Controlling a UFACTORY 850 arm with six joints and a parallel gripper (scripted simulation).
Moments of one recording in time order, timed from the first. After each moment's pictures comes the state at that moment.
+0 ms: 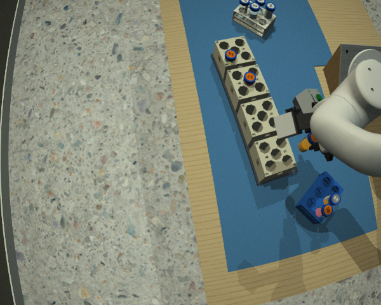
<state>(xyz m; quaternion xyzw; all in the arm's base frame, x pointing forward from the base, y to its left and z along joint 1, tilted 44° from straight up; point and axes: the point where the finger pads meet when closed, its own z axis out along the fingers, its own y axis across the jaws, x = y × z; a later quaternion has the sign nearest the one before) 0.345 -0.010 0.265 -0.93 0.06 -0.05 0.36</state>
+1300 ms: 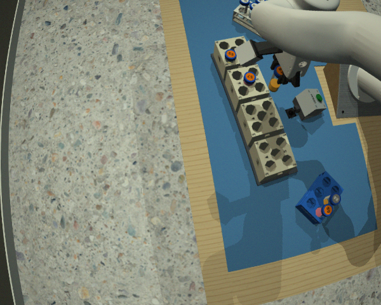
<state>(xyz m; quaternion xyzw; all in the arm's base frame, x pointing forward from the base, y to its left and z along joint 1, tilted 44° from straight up) 0.367 -0.140 0.145 -0.93 0.02 -0.08 0.37</state>
